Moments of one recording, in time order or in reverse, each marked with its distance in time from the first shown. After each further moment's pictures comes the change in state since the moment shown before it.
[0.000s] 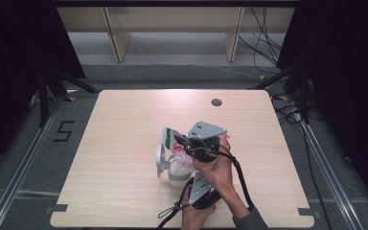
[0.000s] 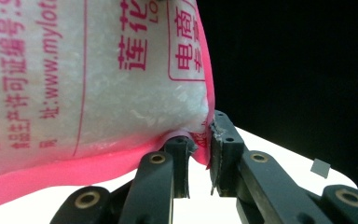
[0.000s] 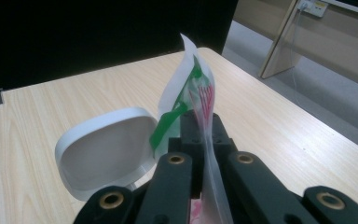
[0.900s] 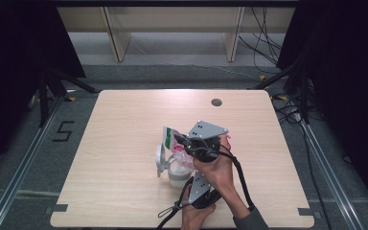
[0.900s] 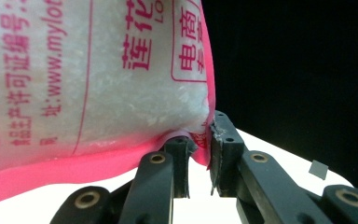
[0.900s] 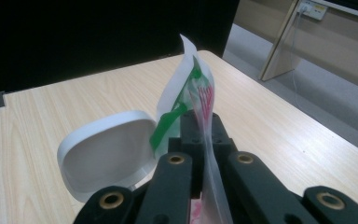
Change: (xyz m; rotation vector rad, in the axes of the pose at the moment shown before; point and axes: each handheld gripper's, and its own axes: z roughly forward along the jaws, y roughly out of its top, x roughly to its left) left arm 0.006 0.001 -0.003 0.061 0.006 0.066; right arm -0.001 0.001 -0.002 -0.021 -0.009 -0.016
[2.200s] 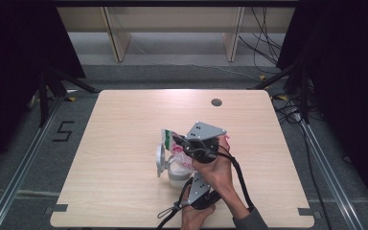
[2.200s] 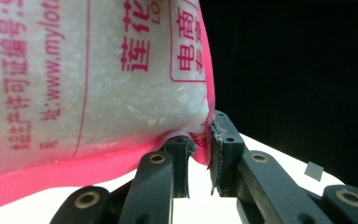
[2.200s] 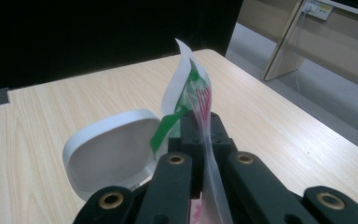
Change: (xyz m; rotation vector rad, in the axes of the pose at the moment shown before) left arm 0.000 0.000 -0.002 -0.008 -0.005 -0.016; right arm 0.003 0.001 0.001 -0.002 0.011 -0.004
